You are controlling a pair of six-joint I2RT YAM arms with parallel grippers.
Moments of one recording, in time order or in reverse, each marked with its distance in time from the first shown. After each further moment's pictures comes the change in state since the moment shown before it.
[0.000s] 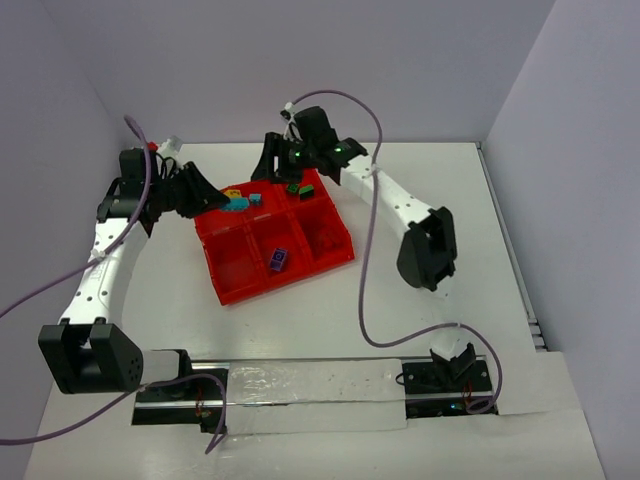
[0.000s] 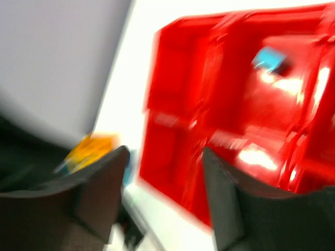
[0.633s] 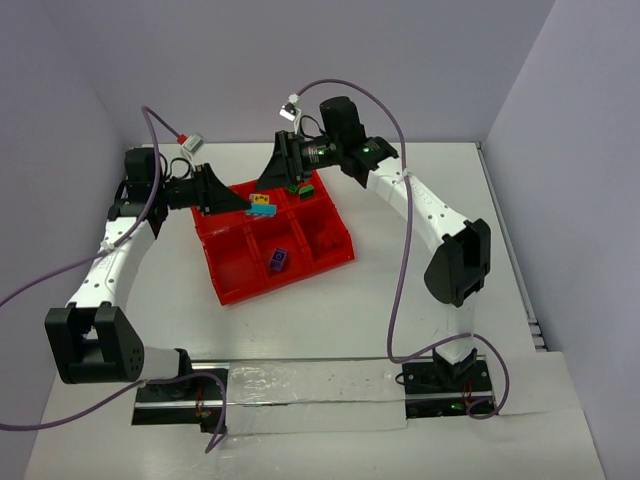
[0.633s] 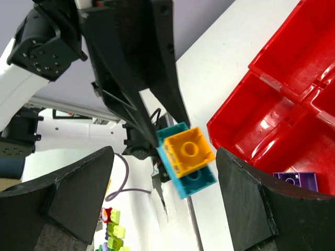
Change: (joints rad) left arm 0.004 0.052 -0.088 0.300 0.647 0.055; right arm -0.036 -0.247 -0.204 0.102 -0.489 -0.100
